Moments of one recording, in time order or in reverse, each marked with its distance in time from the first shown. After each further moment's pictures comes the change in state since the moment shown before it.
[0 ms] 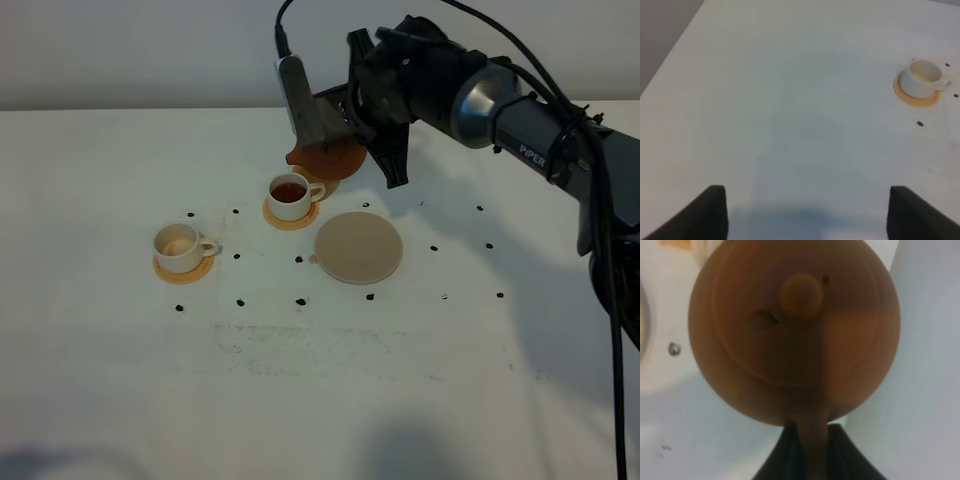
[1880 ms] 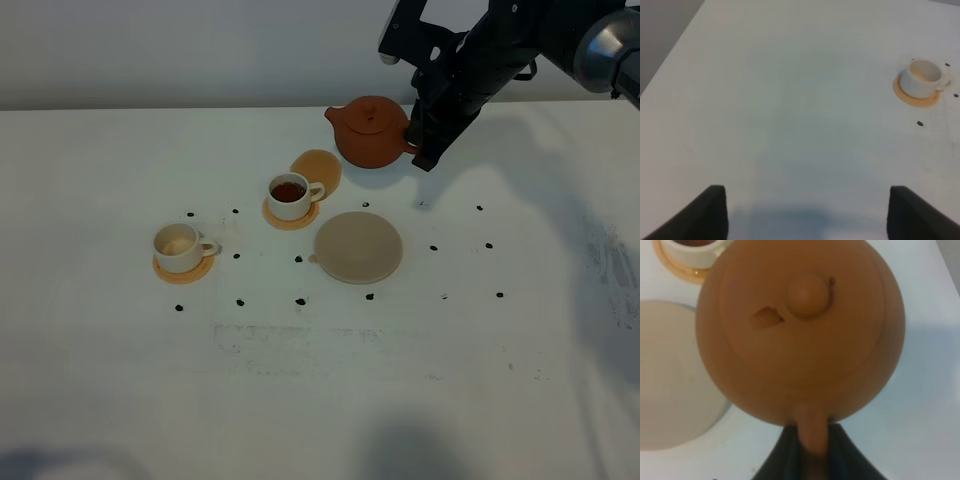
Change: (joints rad) left arm 0.000 0.000 0.000 0.000 0.000 0.000; right arm -0.236 -0.061 -0.003 0.590 0.209 0.089
